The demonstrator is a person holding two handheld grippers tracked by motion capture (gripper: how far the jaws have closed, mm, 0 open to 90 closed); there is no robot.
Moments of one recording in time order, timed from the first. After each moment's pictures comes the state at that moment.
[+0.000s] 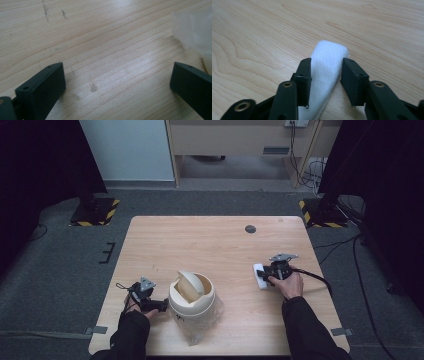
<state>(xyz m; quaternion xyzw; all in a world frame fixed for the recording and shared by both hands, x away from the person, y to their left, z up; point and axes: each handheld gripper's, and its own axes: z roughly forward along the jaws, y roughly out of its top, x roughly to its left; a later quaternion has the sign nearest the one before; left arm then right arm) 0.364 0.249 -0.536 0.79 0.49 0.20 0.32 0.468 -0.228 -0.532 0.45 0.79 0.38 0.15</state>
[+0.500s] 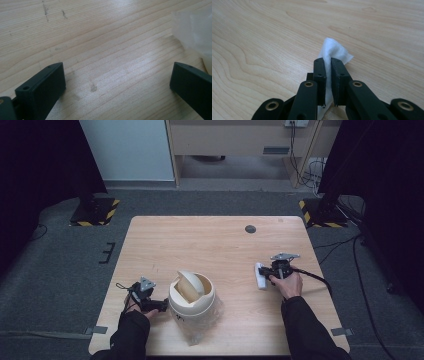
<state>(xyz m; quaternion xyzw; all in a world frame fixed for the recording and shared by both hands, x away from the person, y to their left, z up) 0.364 0.249 -0.536 0.79 0.49 0.20 0.32 0.466 -0.228 -0.527 0.46 0.78 0.40 0.13</state>
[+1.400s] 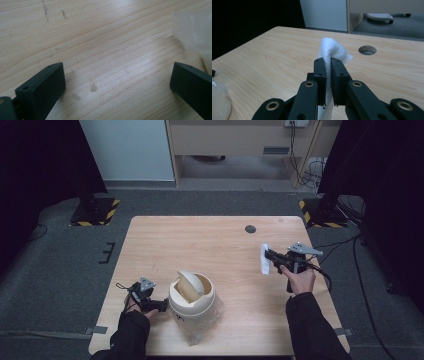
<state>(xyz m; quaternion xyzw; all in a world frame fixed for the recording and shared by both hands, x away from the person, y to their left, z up) 0.364 0.249 -0.536 0.79 0.49 0.20 0.32 0.448 -0.245 -0.461 0.43 0.70 0.54 0.19</state>
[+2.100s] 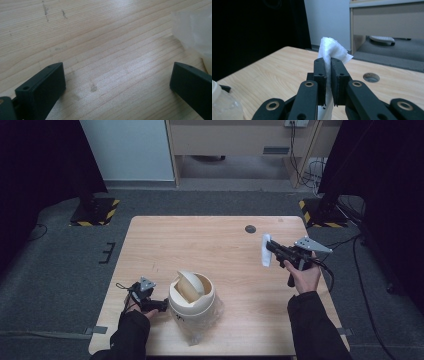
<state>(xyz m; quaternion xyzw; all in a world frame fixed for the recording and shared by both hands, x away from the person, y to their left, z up) 0.364 0.249 -0.536 0.79 0.49 0.20 0.32 0.435 -0.242 -0.419 0.39 0.67 0.59 0.22</state>
